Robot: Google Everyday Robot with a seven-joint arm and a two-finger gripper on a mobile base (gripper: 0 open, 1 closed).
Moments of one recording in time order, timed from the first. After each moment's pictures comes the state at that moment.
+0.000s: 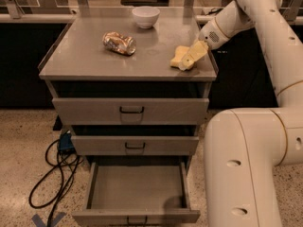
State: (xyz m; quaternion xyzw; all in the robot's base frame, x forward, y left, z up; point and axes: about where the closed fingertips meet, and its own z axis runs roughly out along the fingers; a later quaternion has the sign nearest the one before) arm 0.753 -0.141 0.842 -0.49 0.80 0.21 0.26
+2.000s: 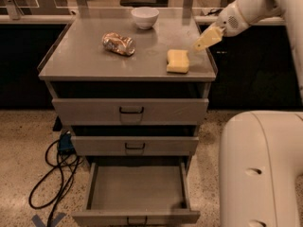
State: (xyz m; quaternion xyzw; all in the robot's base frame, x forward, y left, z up) arm 0.743 -0.173 0.906 -0.46 0.80 0.20 0.32
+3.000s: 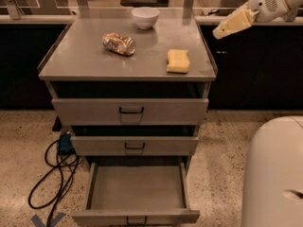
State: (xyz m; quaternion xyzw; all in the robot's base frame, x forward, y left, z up) arm 0.687 -0.215 0.975 -0.44 0.80 0.21 0.35
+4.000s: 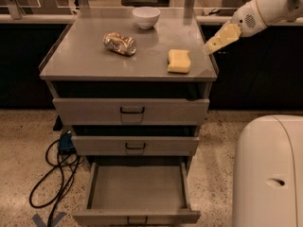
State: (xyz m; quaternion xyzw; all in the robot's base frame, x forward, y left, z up) arm 0.717 -0.204 0.919 -0.43 0.81 0.22 0.33
